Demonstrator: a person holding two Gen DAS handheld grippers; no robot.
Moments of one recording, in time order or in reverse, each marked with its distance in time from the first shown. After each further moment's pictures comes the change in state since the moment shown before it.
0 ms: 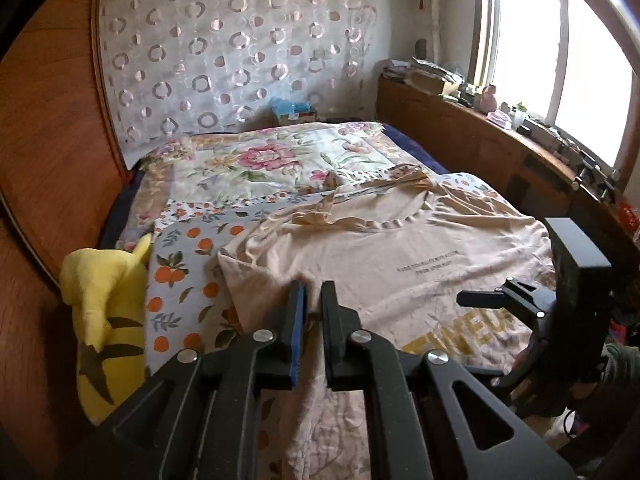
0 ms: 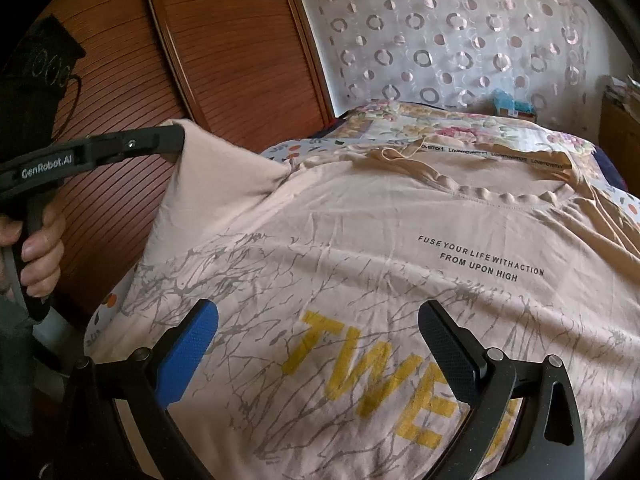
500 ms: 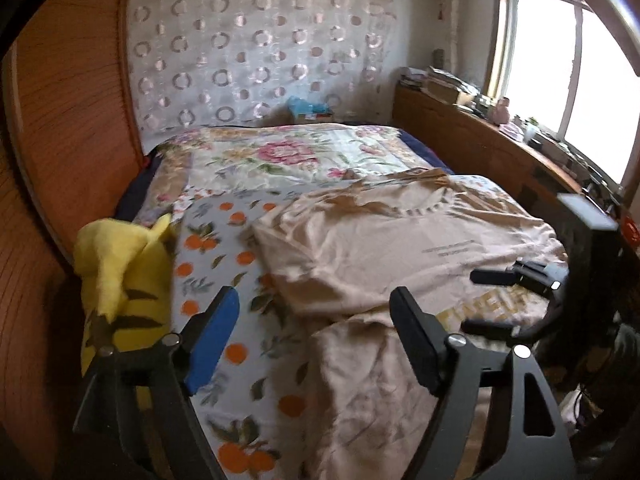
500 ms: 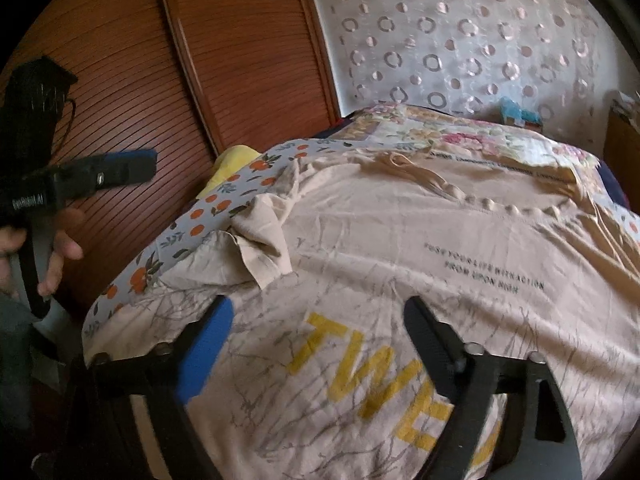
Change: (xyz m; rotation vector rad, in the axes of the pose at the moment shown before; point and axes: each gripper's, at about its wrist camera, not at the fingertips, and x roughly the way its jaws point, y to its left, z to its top) left arm -0.015 0.035 -0.040 -0.073 -0.012 0.031; right arm 0.005 0.018 0.008 -0.074 0.008 0.014
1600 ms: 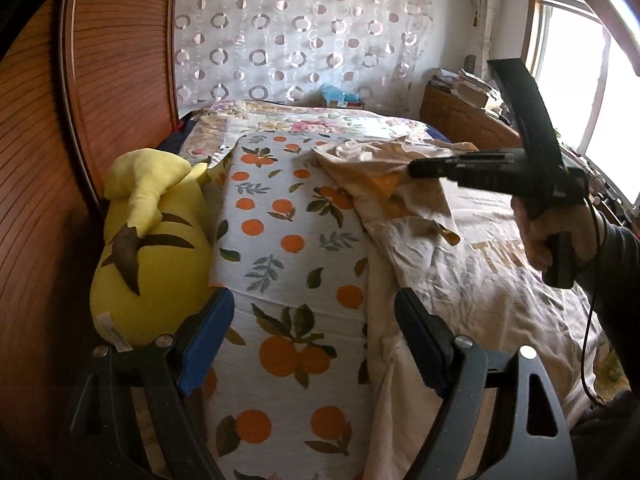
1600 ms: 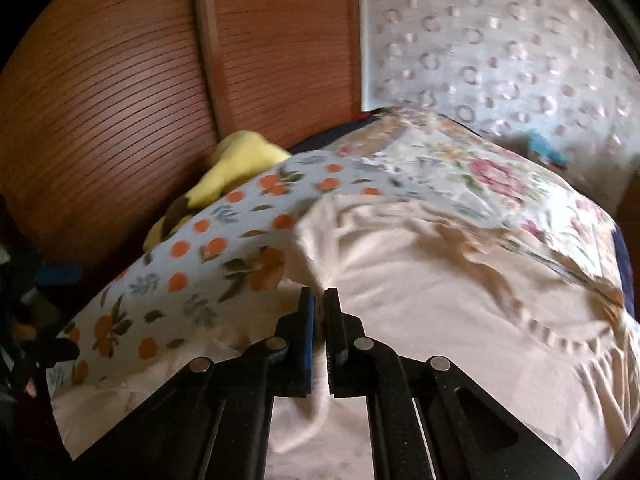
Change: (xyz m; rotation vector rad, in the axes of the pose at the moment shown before) left arm -0.015 0.035 -0.084 -0.099 0.021 0.041; right arm 0.126 0.019 0.081 -0.125 0.071 -0.091
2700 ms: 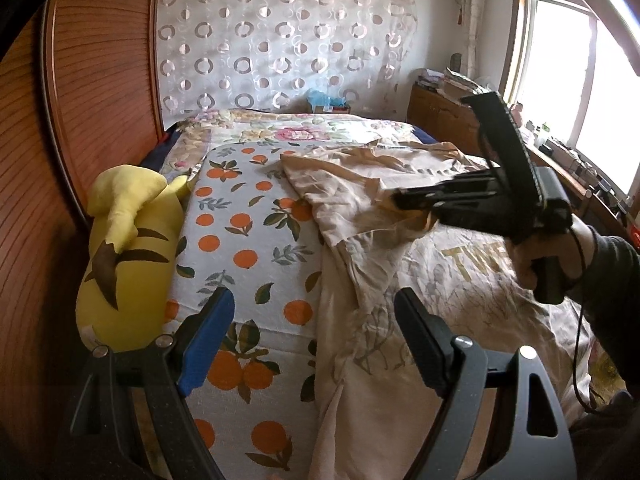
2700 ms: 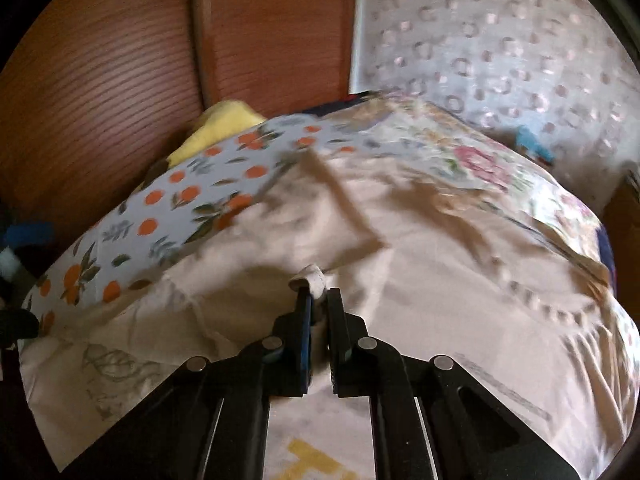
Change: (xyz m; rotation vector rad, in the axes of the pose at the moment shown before) left arm -0.001 -0.037 0.007 0.034 -0.030 -0.012; right arm 0.038 0.004 -0.039 -0.033 0.050 -0.070
